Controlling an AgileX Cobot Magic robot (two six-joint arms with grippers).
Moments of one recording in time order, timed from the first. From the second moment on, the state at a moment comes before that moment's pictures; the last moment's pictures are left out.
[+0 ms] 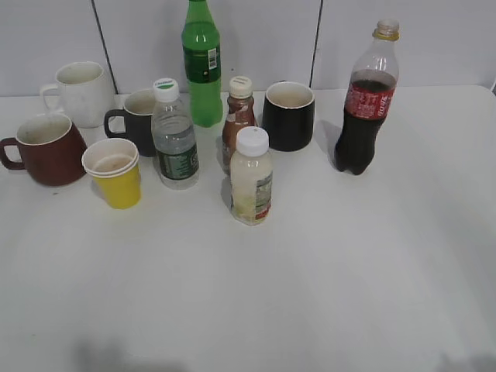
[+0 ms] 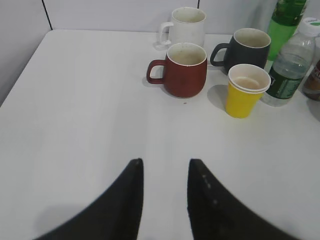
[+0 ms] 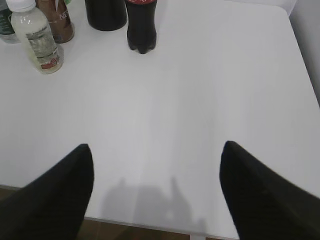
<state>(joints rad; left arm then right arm) -0.03 -0.01 -0.54 0.06 1.06 -0.13 0.20 -0.01 -0.51 0.02 1.04 -0.05</state>
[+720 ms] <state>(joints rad) -0.03 -0.01 -0.54 0.06 1.06 -0.13 0.20 -0.01 -0.51 0.02 1.04 -0.05</state>
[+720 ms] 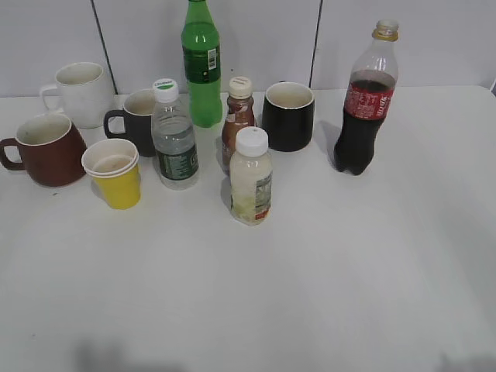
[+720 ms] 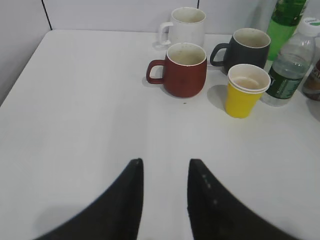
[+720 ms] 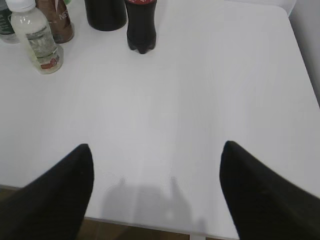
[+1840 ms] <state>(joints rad) -0.02 1.12 -0.44 0.16 -0.64 -0.13 0.20 -0.01 -0.51 0.02 1.04 -0.05</state>
